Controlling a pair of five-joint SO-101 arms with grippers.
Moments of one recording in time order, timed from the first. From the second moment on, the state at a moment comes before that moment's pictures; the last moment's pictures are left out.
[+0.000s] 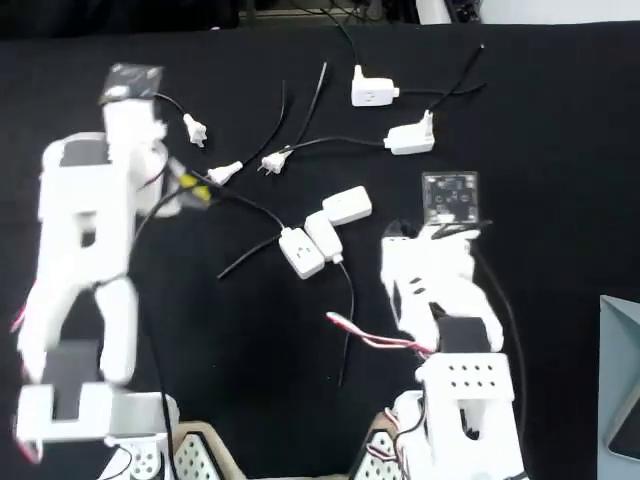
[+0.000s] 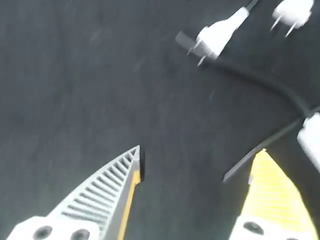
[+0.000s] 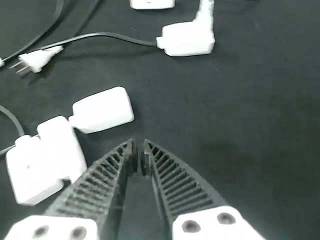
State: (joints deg) left arm -8.6 -4.3 6.3 74.2 -10.4; right arm -0.7 -63.0 75.7 34.2 0.7
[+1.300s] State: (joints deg) left arm 6.1 77.1 -81.6 72.4 -11.3; right arm 3.0 -63.3 78.4 30.3 -3.2
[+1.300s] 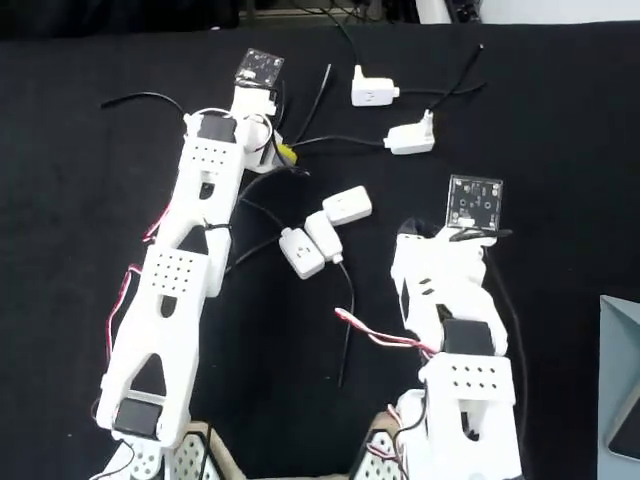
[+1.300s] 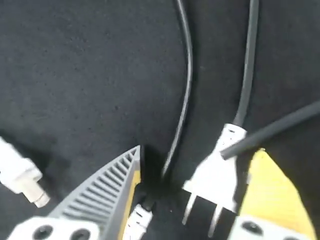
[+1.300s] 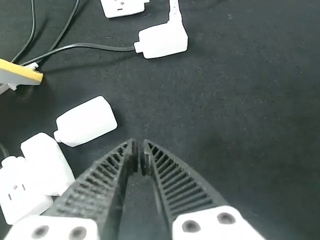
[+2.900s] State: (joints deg) left arm 12.4 3.7 -5.9 99.6 -21.1; right arm 4.5 -63.3 79.0 30.1 -3.2
